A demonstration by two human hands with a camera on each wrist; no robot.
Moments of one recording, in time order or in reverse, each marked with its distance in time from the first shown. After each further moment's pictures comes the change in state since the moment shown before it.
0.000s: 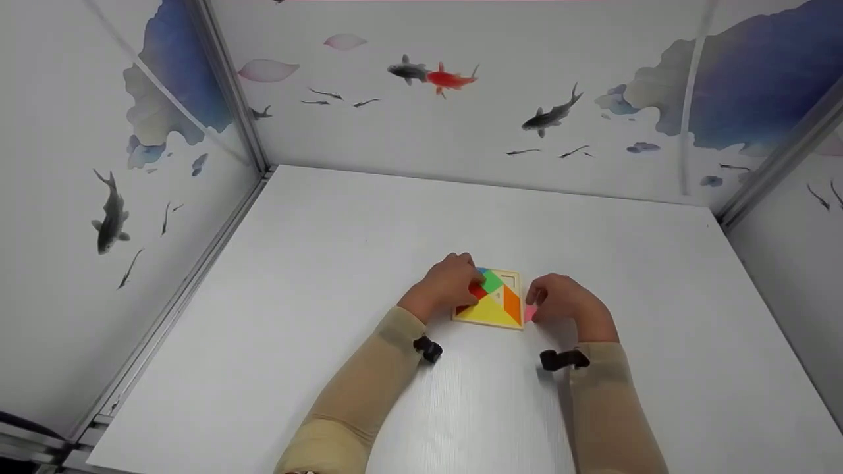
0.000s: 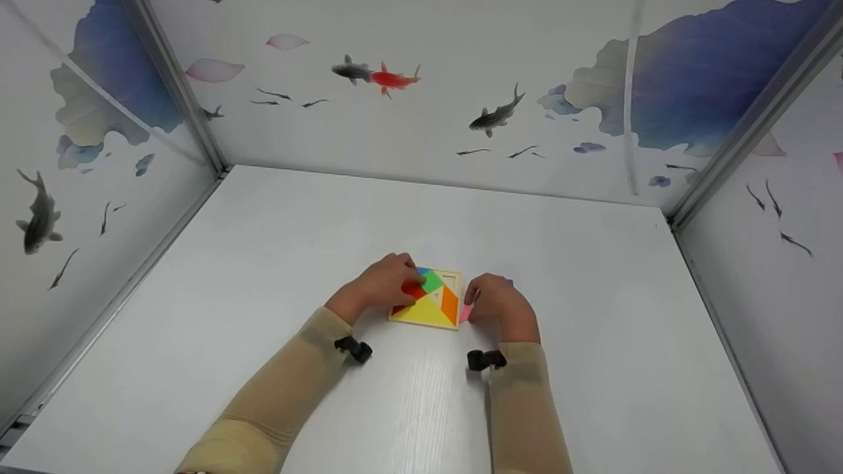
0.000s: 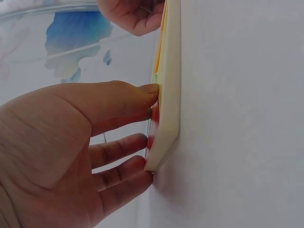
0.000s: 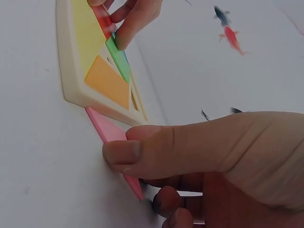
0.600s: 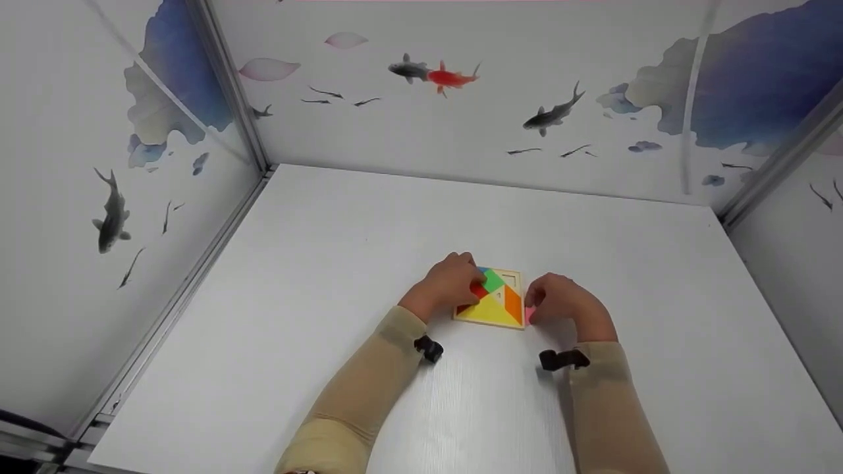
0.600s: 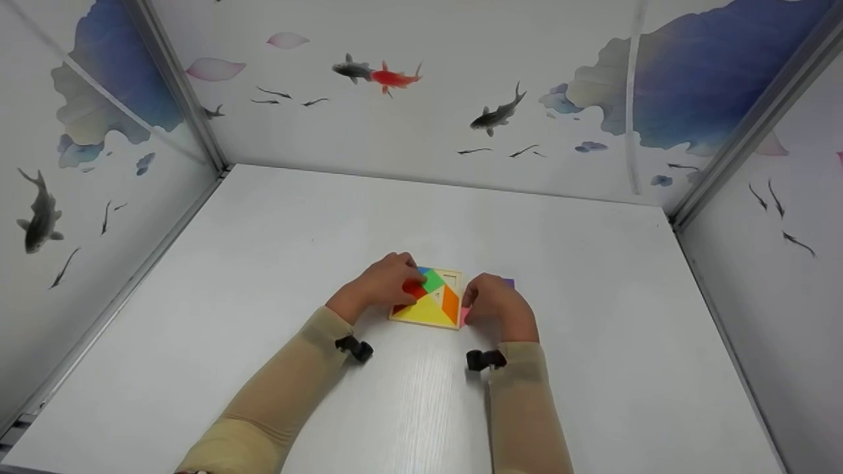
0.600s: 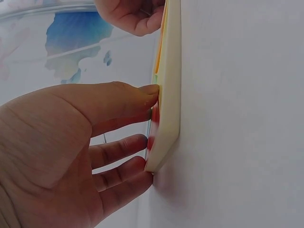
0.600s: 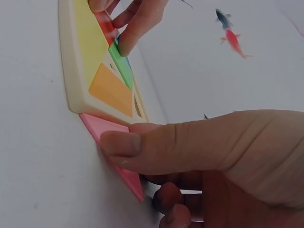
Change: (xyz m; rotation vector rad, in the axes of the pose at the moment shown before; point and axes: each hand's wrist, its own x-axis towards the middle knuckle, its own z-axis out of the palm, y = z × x) left_hand 0.001 -0.002 0.004 -0.036 0.016 -0.011; right_hand 0.003 -0.001 0.002 0.018 0.001 -0.017
